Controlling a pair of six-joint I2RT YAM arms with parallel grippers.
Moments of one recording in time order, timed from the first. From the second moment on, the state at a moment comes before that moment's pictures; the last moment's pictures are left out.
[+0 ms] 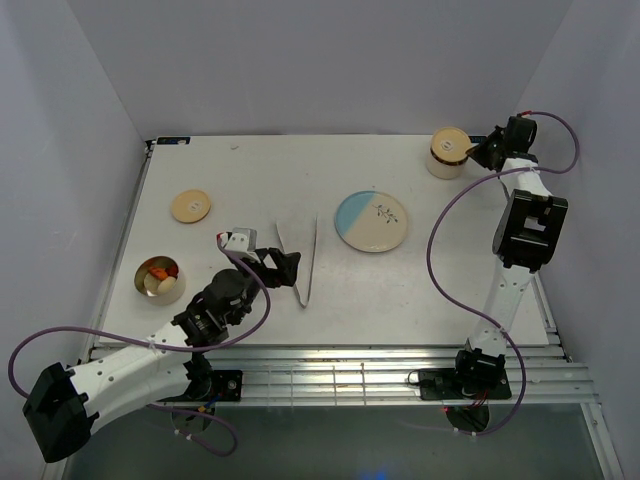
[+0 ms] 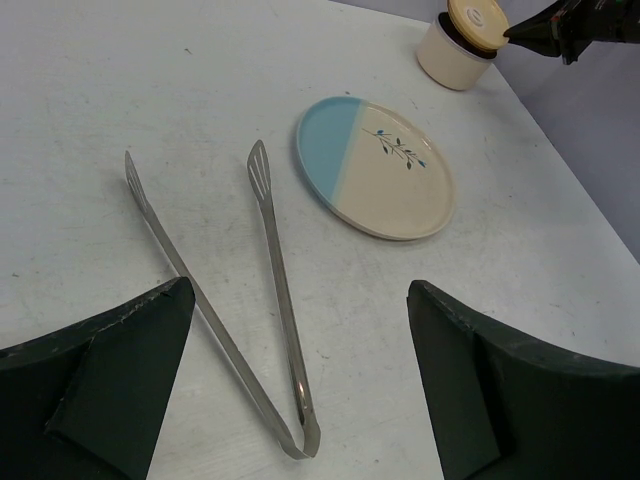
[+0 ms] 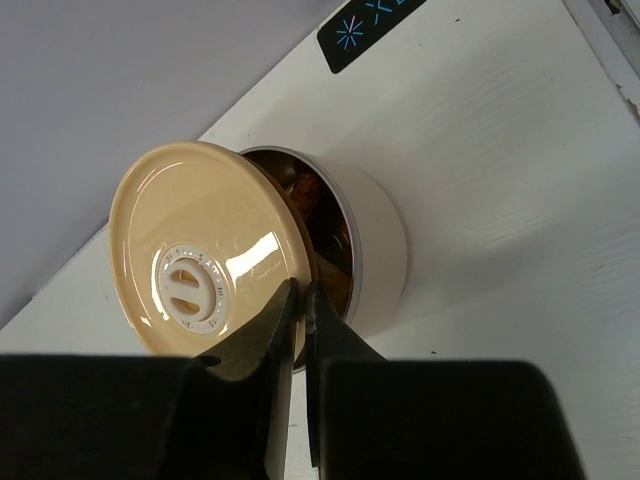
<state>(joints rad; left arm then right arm) -0.86 0.78 0.36 0.31 -0.46 -0.42 -0.23 2.30 1.90 -0.14 -0.25 0.60</state>
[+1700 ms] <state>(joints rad) -0.87 0.75 0.36 0.30 -0.49 -0.41 -0.10 2.15 1.75 -0.05 -0.06 0.38</state>
